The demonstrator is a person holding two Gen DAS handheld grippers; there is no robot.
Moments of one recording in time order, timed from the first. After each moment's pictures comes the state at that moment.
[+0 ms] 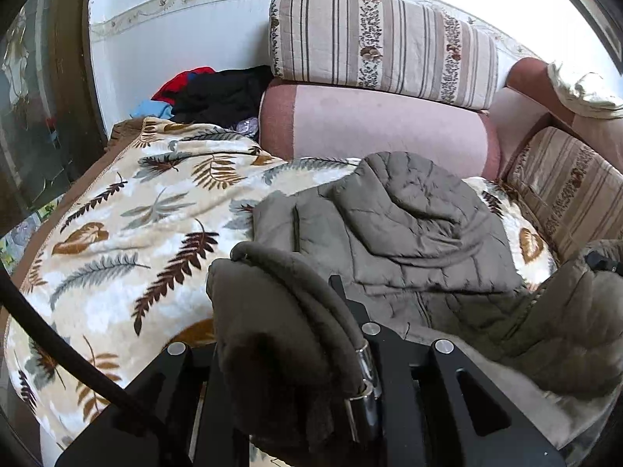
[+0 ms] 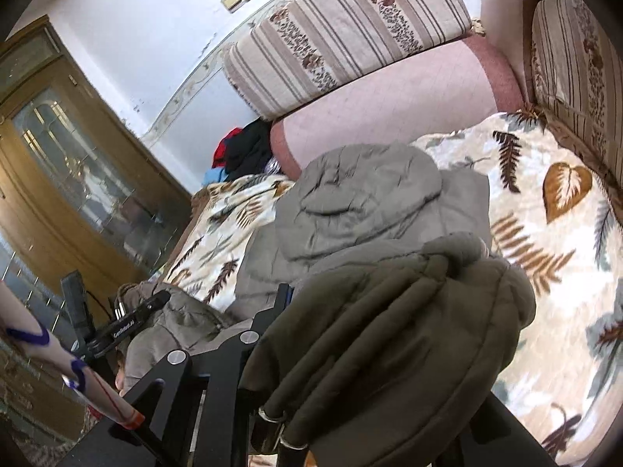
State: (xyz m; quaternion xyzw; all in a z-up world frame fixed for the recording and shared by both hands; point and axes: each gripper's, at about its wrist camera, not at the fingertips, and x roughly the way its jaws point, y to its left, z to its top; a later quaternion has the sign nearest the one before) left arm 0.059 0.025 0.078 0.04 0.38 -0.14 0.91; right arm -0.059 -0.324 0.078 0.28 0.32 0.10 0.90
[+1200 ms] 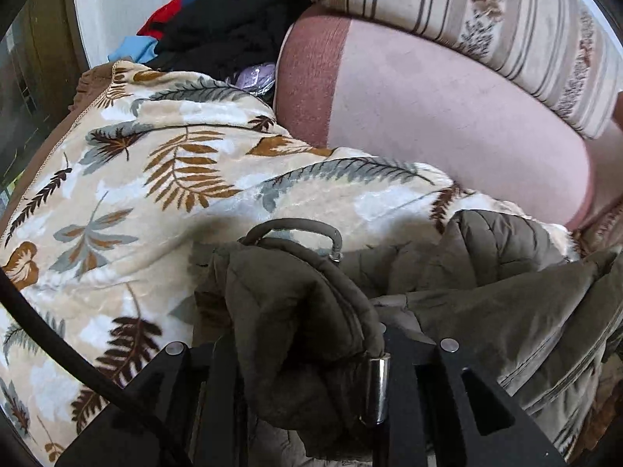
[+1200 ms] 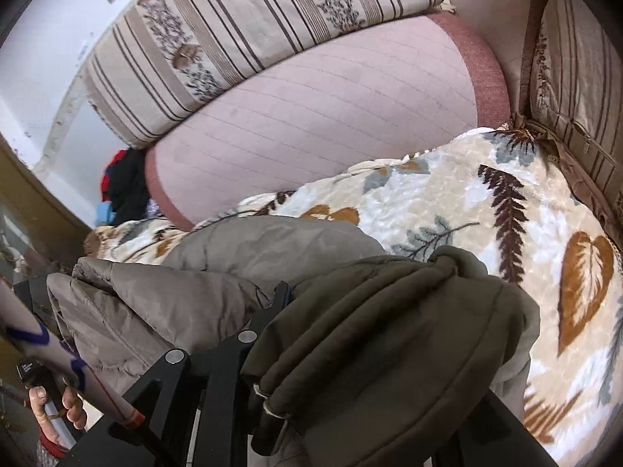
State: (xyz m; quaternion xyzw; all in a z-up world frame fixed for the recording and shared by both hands) left arm 0.343 -0.039 -0.005 -0.01 0.50 -0.07 0.87; right arm 0.207 -0.404 0.015 0.26 0.40 -0.05 0.88
